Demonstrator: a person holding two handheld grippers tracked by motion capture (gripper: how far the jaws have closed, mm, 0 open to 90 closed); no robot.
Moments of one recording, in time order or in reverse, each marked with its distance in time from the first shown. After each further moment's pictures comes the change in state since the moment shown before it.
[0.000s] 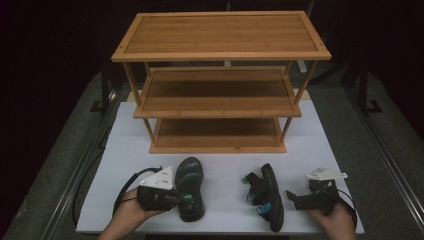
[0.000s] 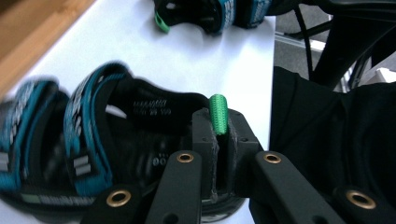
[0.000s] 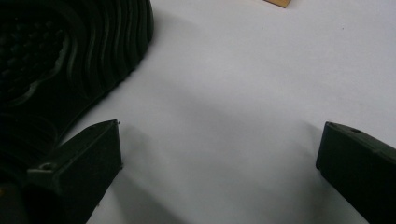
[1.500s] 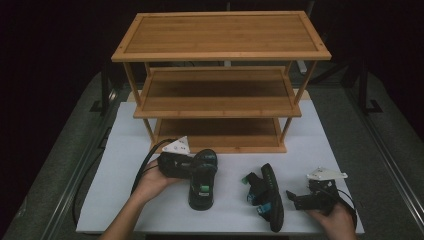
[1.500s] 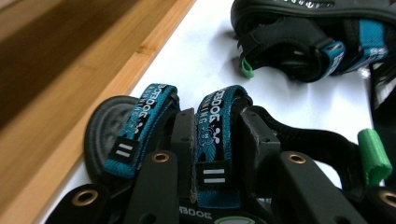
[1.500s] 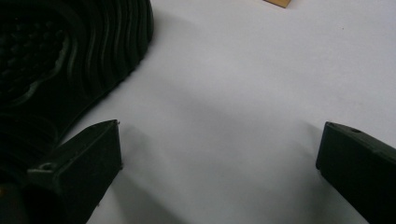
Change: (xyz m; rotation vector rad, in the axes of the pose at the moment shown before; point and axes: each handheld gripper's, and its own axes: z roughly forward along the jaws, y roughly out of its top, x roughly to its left) left arm 0.075 0.037 0.038 -0.060 0.086 -0.042; right arm 0.000 0.000 0.000 -0.002 0.001 0.000
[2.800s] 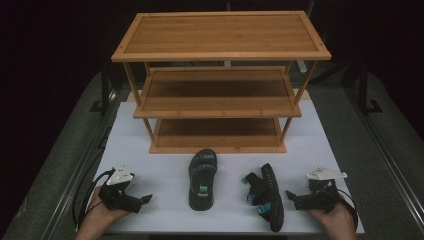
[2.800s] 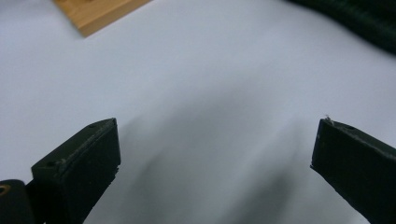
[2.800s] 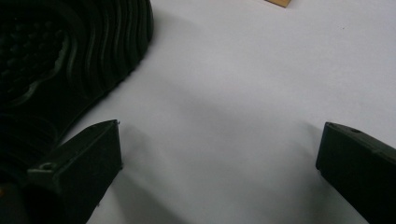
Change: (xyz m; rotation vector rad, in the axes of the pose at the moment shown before) left arm -0.022 -0.134 -0.095 0.139 0.448 -0.239; right arm 0.000 0.001 0.000 0.005 -0.001 0.003
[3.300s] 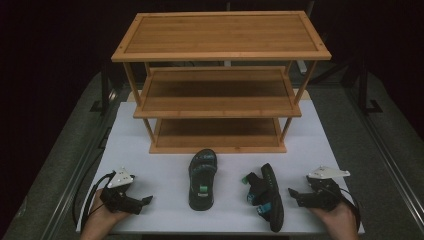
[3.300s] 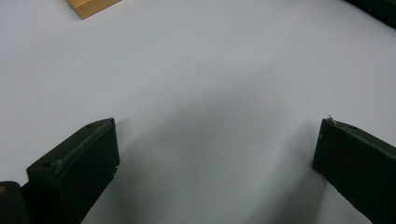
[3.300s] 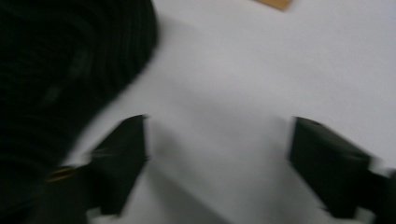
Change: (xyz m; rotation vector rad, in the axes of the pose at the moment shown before) left arm 0.002 -0.012 0.009 -0.030 -0.005 -0.015; right arm -0.001 0.005 -0.009 0.013 0.017 0.010
